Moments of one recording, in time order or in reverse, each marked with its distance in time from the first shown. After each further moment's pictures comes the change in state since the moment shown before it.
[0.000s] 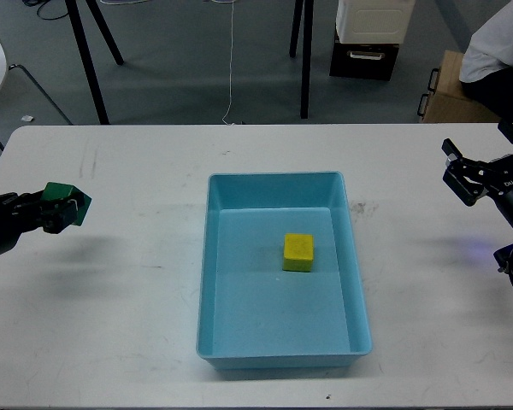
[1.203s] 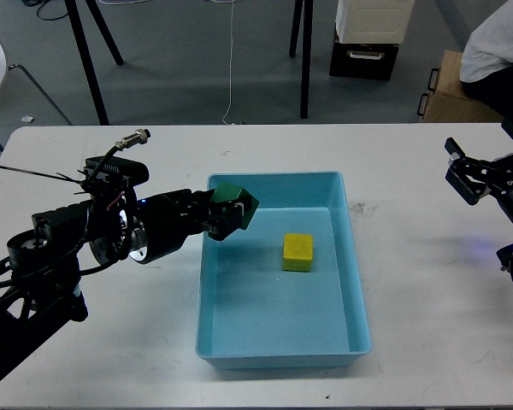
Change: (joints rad) left arm -0.181 -0.411 0.346 0.068 0.135 0.000 0.101; right arm 0.010 -0.002 0.016 -0.004 -0.003 0.000 -0.001
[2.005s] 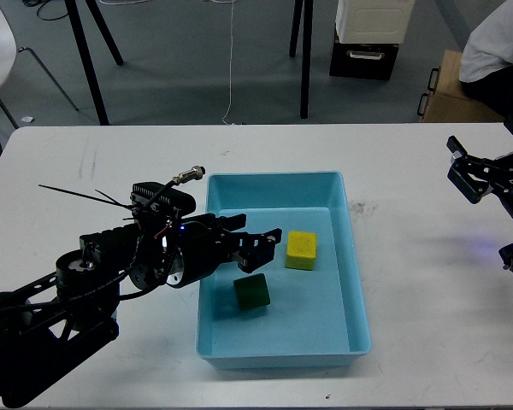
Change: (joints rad) left arm -0.003 -0.084 0.048 0.020 0.041 0.000 0.065; right arm 0.000 -0.009 0.003 0.002 0.000 0.000 -0.001
